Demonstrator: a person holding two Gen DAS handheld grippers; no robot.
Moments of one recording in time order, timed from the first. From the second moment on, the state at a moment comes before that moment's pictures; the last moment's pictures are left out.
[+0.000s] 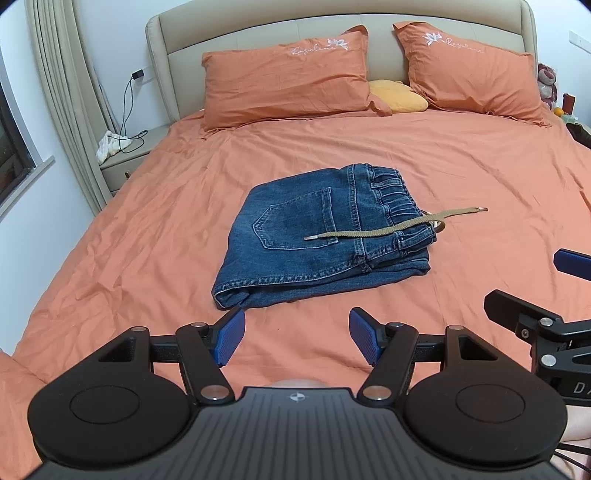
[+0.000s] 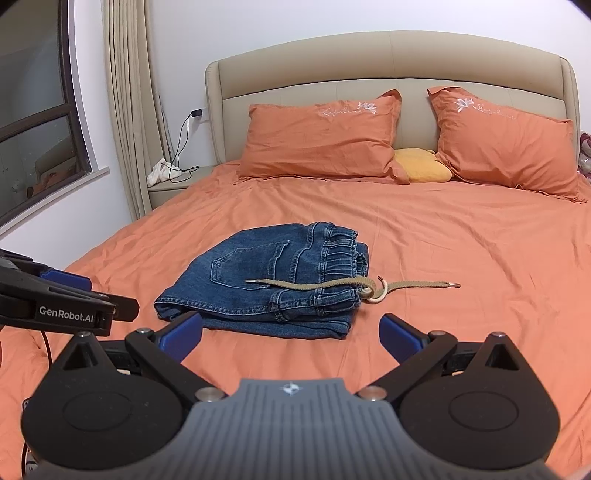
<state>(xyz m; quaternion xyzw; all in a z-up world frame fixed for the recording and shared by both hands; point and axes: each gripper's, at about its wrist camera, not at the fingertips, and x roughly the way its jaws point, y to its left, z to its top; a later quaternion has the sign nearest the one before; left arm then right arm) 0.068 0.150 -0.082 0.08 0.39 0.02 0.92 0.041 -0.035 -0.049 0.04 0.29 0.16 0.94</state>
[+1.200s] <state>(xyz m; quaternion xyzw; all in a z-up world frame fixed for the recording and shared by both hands) 0.063 0.157 -0.081 0.08 0.38 0.01 0.92 0.038 -0.038 -0.050 0.04 0.30 0.16 0.94</state>
